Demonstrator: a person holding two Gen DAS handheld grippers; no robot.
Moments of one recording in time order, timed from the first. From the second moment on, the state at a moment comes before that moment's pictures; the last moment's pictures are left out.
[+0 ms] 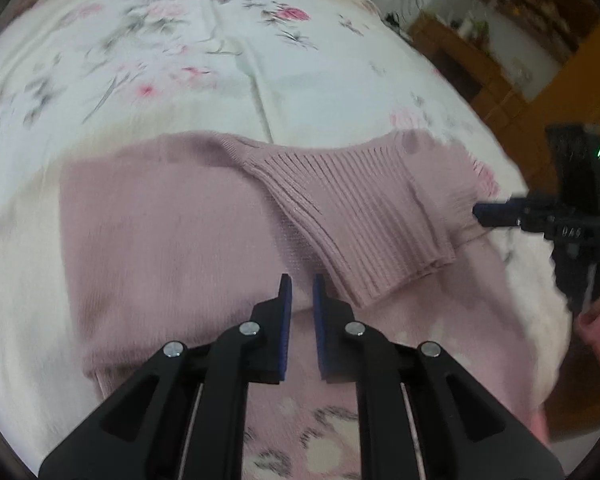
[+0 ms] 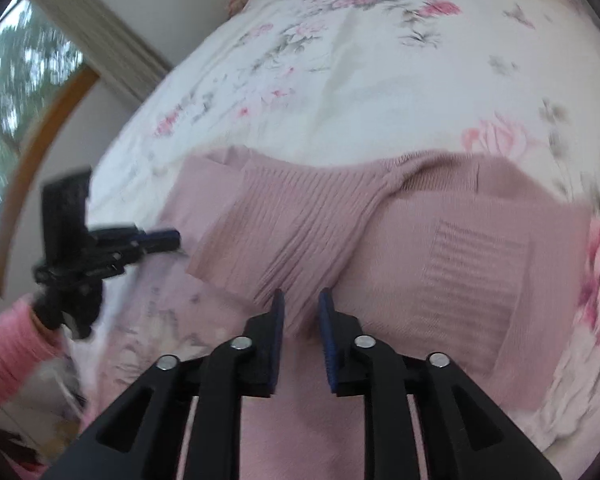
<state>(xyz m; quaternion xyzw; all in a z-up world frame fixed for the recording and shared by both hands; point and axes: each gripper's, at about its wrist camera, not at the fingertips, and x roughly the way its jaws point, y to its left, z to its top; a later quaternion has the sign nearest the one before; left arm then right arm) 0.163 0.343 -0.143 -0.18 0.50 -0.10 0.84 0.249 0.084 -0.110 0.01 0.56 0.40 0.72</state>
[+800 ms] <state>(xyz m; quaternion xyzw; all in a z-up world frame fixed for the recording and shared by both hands) 0.197 0.316 -0.182 -0.17 0.56 -0.06 0.81 0.255 0.076 -0.178 0.08 0.65 0.33 0.68</state>
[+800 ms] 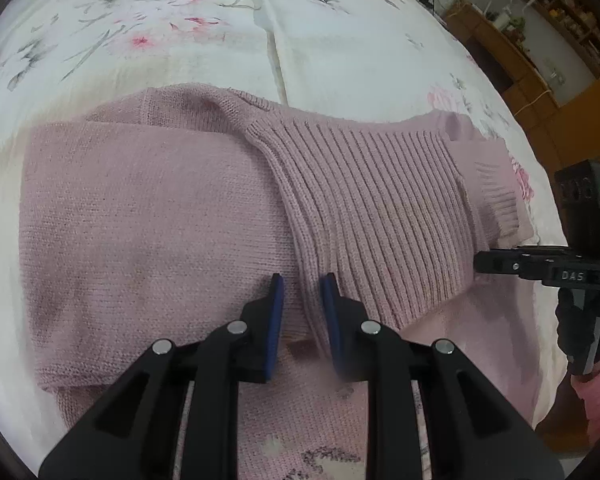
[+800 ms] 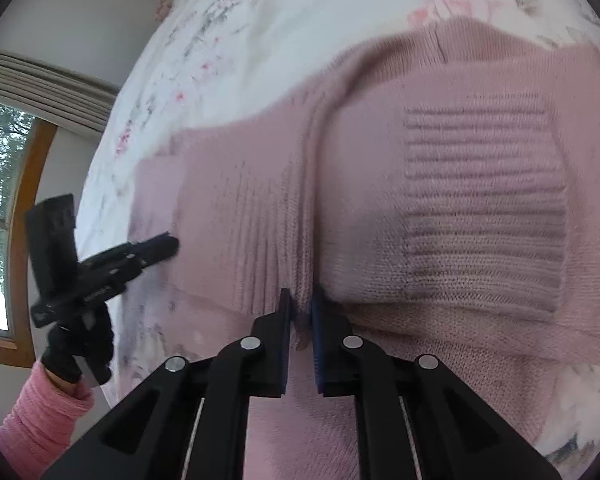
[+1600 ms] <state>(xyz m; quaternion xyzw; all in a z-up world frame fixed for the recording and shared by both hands) -0.083 0.295 -0.114 -0.15 0.55 0.08 0.82 0.009 -0.033 -0.101 0.03 0.60 0.26 0.76</state>
